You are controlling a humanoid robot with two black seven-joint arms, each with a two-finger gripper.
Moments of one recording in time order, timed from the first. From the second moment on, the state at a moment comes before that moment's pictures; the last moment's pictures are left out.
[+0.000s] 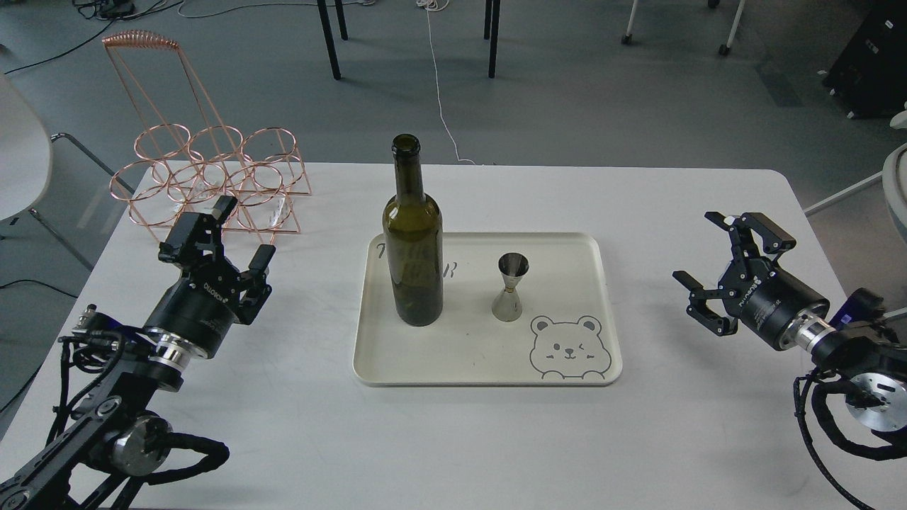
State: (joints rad) left arm 0.02 0.35 -1.20 -1.46 0.72 -0.10 -0.34; right arm 0.61 -0.85 0.16 1.29 0.11 0.22 0.49
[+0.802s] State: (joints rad) left arm 0.00 0.37 -1.20 -1.43 0.72 -0.10 -0.44; right arm 0.62 -0.92 0.11 1.37 -1.18 -0.31 0.49
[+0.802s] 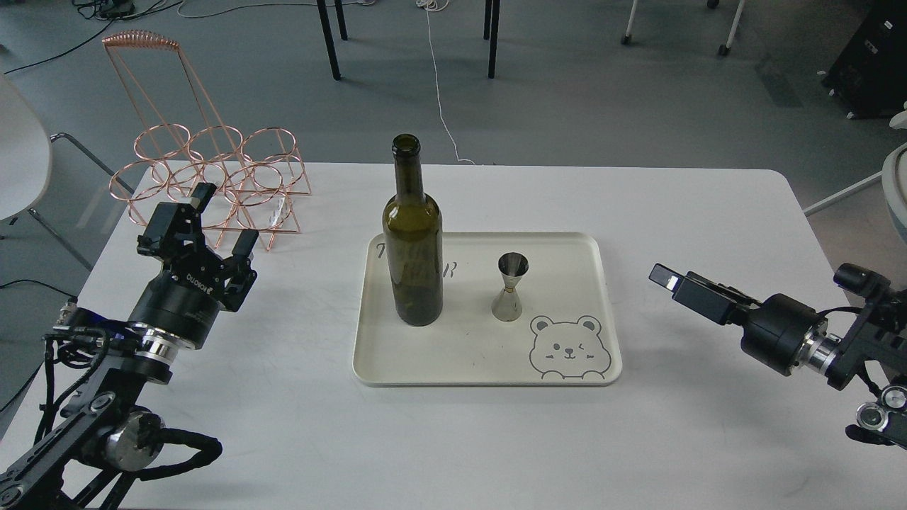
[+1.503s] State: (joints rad) left arm 0.00 0.37 -1.20 -1.44 0.72 -0.10 -0.45; right arm 0.66 -0.34 0.00 0.89 -1.52 -0.49 0.49
